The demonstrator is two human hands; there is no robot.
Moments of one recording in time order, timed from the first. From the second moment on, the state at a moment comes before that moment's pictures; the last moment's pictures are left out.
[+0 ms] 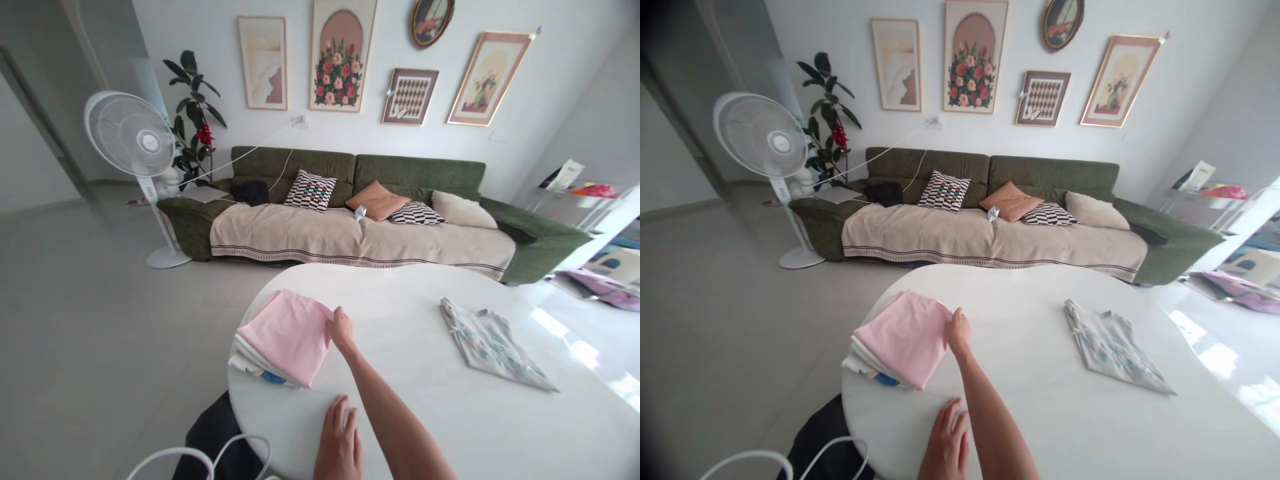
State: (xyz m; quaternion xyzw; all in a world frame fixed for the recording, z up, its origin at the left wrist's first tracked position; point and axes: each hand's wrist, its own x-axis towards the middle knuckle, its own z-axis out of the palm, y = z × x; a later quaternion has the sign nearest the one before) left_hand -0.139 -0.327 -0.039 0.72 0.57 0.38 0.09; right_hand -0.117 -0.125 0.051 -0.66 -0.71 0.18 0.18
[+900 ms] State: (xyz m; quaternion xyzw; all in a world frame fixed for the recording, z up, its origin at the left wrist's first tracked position) left_hand -0.102 -0.338 0.286 0.79 0.08 0.31 0.52; right_hand 0.075 -0.410 0.368 -0.38 -0.81 -0.05 0.45
